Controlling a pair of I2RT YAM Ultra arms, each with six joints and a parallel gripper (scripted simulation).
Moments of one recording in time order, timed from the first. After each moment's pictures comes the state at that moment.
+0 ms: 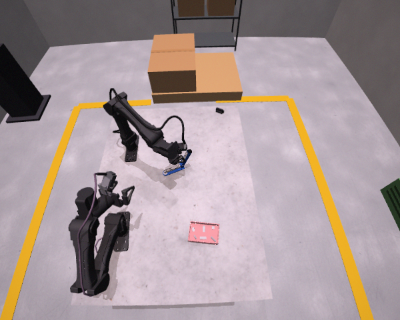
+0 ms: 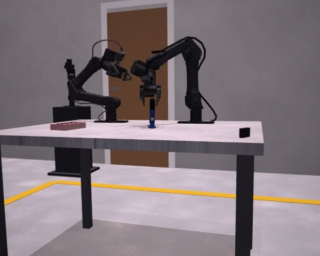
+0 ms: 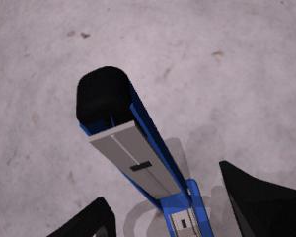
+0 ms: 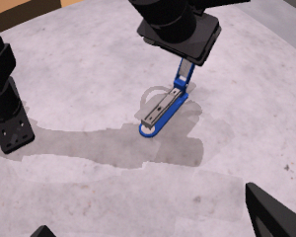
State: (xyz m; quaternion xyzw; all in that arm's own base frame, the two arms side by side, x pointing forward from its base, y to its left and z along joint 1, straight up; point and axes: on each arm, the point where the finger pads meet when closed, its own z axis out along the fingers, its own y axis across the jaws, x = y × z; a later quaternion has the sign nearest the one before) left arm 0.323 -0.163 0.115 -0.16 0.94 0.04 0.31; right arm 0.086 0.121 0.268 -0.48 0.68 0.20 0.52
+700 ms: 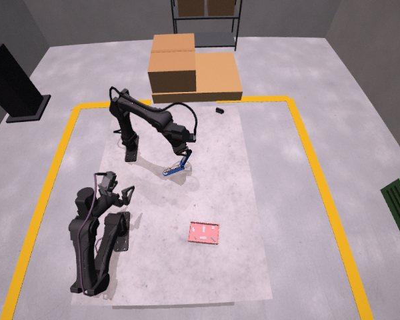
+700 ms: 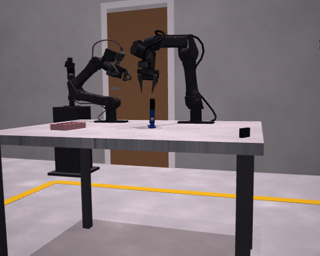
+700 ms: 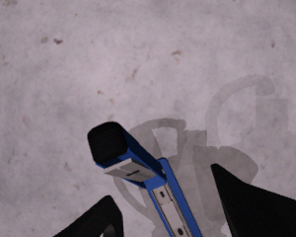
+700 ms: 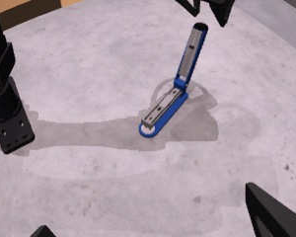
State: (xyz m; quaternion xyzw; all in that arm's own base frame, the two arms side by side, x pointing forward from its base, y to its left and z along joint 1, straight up) left arm 0.344 -0.173 0.180 -0.14 0.97 -0.02 0.19; right arm 0.086 0.121 0.268 -0.48 0.68 0.20 0.52
